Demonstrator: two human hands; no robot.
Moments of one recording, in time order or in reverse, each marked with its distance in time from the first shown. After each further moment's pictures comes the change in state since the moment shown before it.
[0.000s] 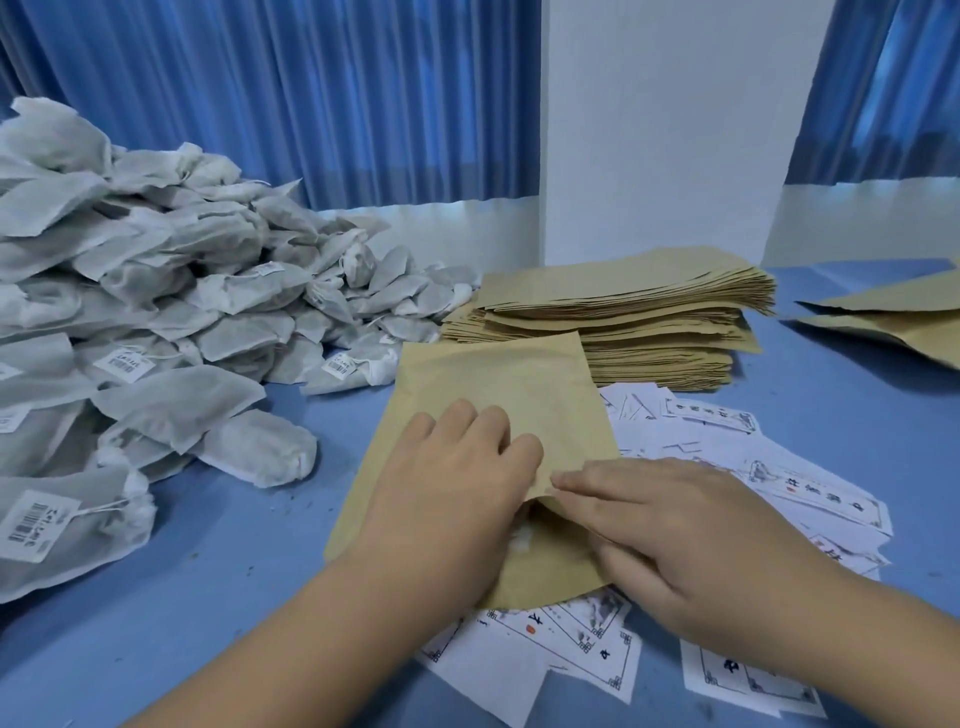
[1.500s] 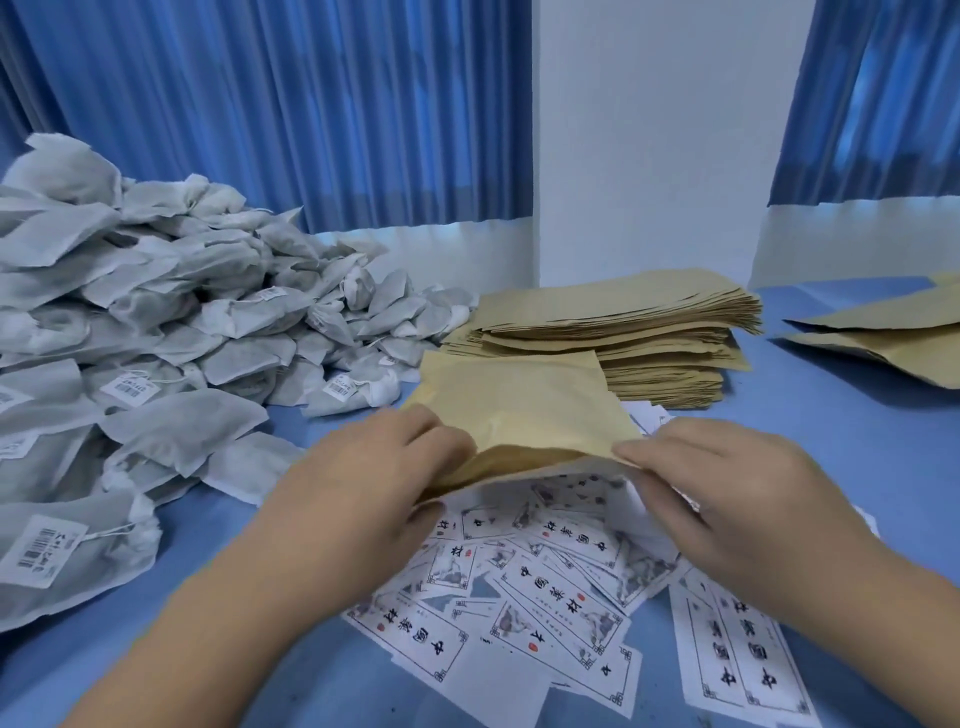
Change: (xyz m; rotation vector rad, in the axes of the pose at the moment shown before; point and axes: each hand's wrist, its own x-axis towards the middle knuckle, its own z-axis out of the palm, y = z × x) left_hand -0.017 -0.053 -0.026 -0.224 -0.033 0.014; right_hand 0.000 0.018 -0.014 -0.086 0.369 0.082
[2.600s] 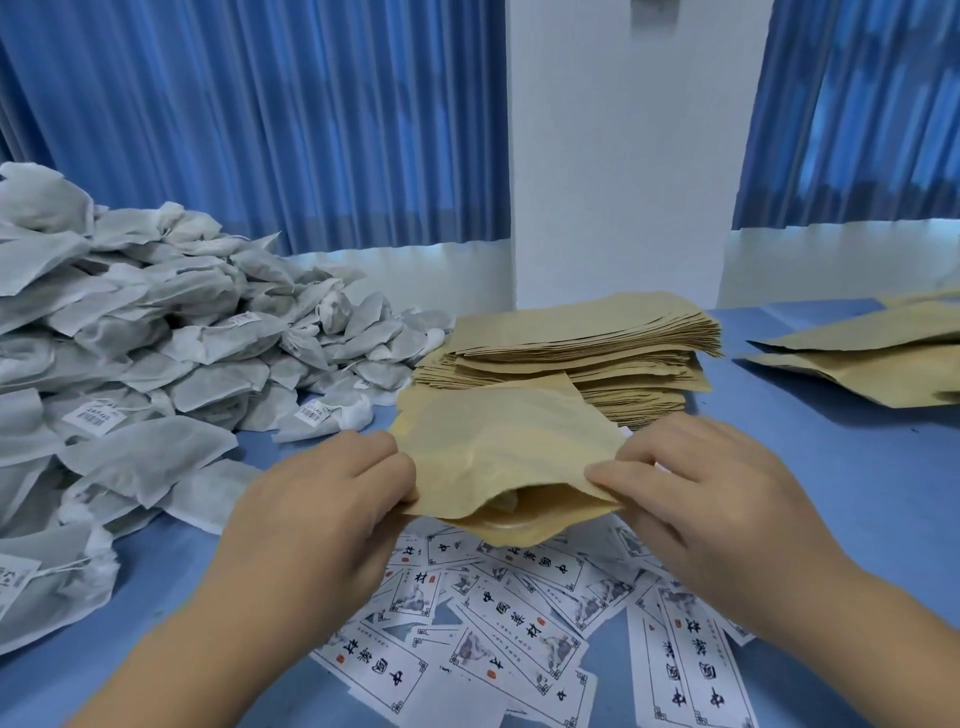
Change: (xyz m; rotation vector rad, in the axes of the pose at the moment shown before) left_hand -0.002 0.013 -0.002 0.056 0.325 0.076; right_hand 0.002 0.013 -0.014 -0.071 0.089 -0.115
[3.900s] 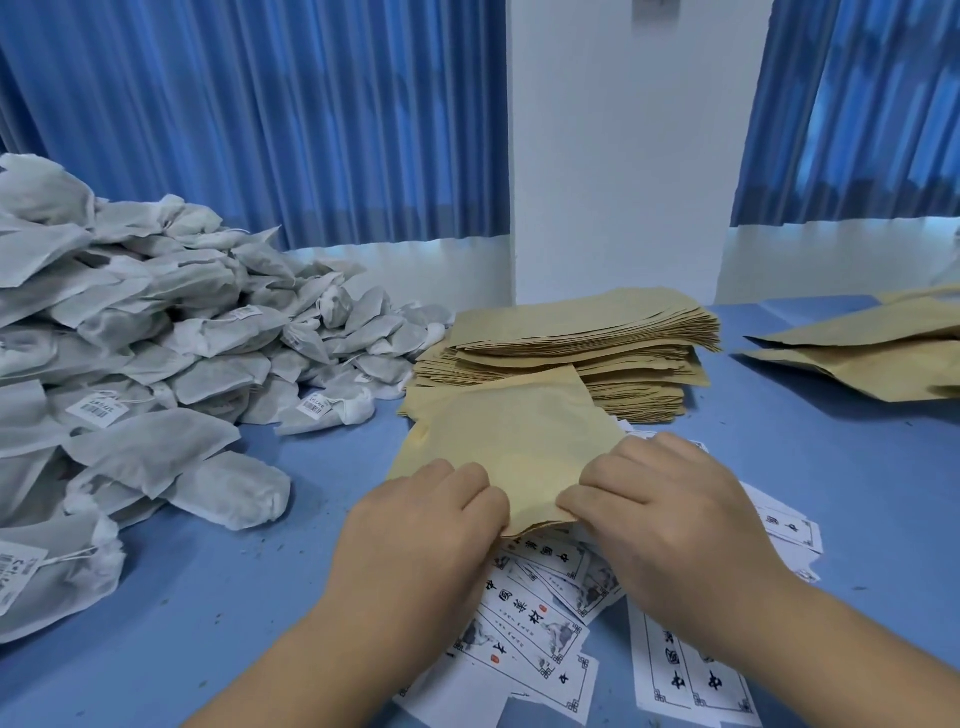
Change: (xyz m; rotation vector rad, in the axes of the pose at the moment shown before) left_hand 0.006 0.043 0.026 0.055 -0.065 0.037; right_hand 0.000 -0.025 0.015 -0.085 -0.074 -0.012
